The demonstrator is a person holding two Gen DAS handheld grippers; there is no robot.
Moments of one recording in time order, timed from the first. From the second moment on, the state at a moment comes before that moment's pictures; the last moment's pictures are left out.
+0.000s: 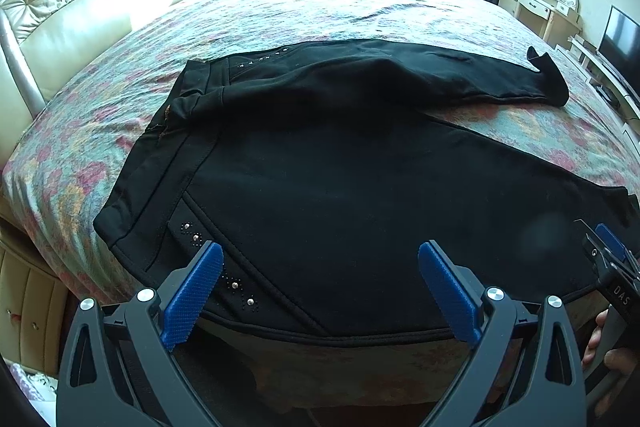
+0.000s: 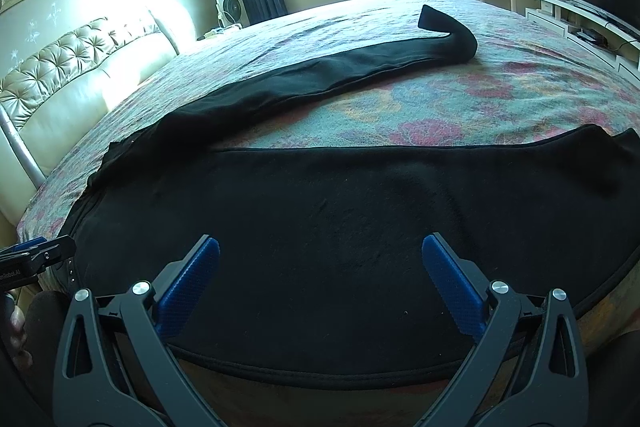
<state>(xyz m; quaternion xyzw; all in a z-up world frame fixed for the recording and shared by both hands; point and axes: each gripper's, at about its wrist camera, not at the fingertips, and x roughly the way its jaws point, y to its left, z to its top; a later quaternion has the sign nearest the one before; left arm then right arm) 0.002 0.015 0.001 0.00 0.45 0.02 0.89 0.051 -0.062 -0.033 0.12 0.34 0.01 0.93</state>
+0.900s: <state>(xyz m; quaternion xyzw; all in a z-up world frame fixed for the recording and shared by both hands) 0.002 0.013 -0.002 0.00 0.46 0.02 0.89 0.052 -0.056 -0.036 0.12 0.34 0.02 0.93</state>
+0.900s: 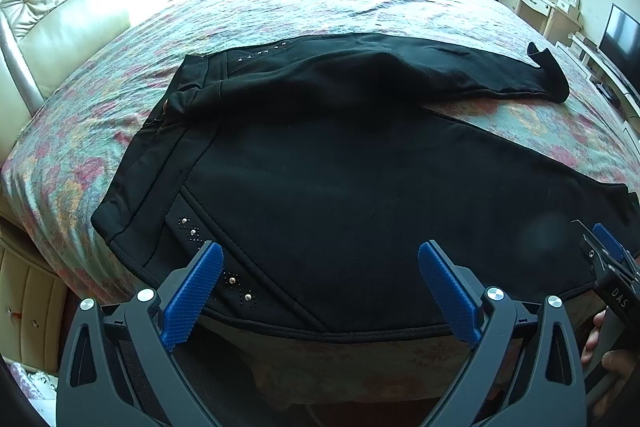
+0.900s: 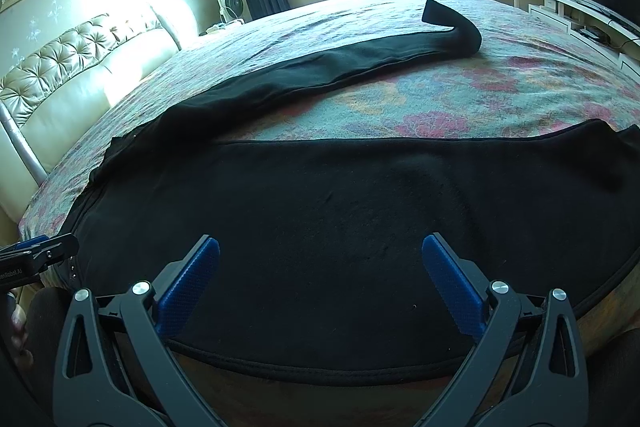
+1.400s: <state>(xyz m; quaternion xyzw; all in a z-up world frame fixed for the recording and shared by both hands) 0.006 0.020 -0.004 -0.01 0.46 0.01 0.89 0.053 -0.055 -0.038 0.12 0.35 0.02 0.93</state>
